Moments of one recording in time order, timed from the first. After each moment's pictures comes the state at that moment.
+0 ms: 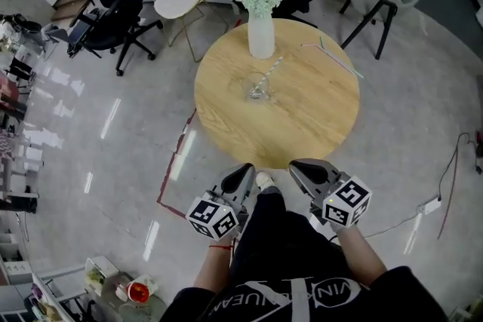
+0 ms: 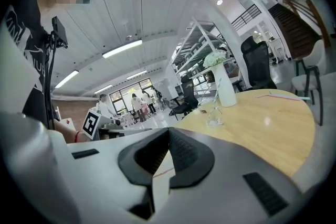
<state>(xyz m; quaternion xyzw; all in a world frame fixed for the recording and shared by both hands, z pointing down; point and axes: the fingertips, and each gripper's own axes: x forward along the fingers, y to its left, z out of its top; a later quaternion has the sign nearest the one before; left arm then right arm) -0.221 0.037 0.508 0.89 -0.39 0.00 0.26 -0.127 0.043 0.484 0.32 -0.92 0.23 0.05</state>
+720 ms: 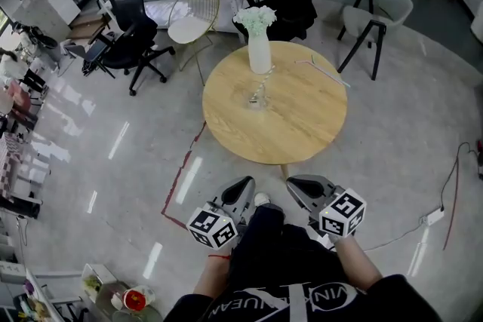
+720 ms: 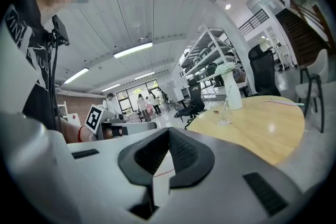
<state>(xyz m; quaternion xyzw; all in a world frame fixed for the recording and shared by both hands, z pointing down) -0.208 0.132 0.451 0.90 -0.38 -0.01 0.21 -0.119 0.146 0.441 0.30 -0.93 0.20 0.04</state>
